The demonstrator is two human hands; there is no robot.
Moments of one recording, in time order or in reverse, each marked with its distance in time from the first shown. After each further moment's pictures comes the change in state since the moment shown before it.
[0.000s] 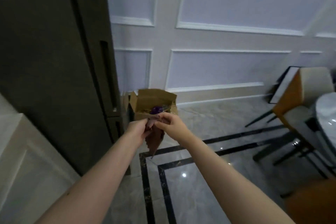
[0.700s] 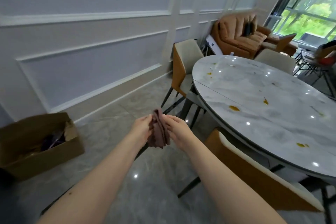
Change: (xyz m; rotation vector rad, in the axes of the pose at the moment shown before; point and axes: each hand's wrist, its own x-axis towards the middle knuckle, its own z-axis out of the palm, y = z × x) left_hand -0.070 -0.163 0.425 0.217 -0.648 -0.055; right_hand -0.161 0.150 -0.365 0.592 0.785 0.305
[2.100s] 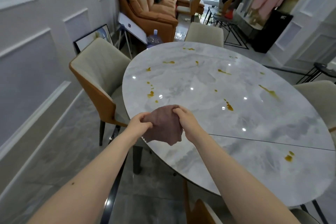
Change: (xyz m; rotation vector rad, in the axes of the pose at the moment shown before) left_hand 0.476 0.043 0.365 0.952 -0.617 -0.014; right_hand 0.397 -0.186 -0.299 0.030 0.680 -0.028
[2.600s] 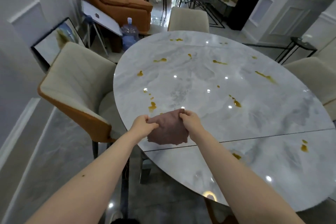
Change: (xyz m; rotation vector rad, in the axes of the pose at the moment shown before) left_hand 0.164 0.022 -0.052 0.340 -0.171 0.064; right_hand 0.150 0.014 0.053 -0.098 0.379 0.200
